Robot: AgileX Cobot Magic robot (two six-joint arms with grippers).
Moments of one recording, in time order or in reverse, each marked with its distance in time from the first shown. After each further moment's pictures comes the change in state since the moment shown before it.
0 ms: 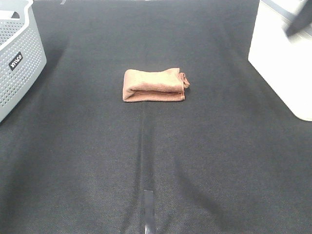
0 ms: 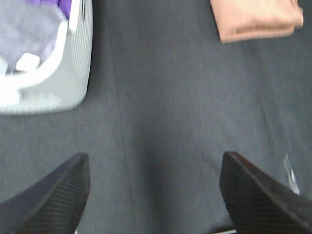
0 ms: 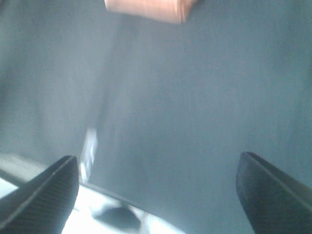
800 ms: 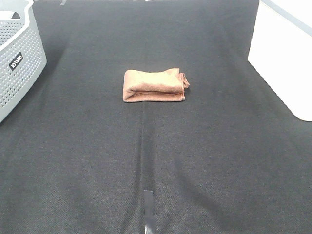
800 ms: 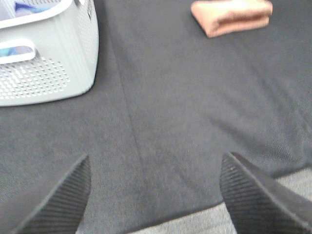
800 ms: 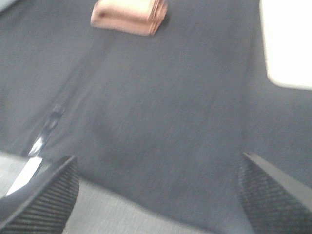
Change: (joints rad) left arm 0.000 -0.991 0.611 -0.008 0.009 0.133; right arm 0.001 -1.160 0.651 -0.143 -0.017 0.019
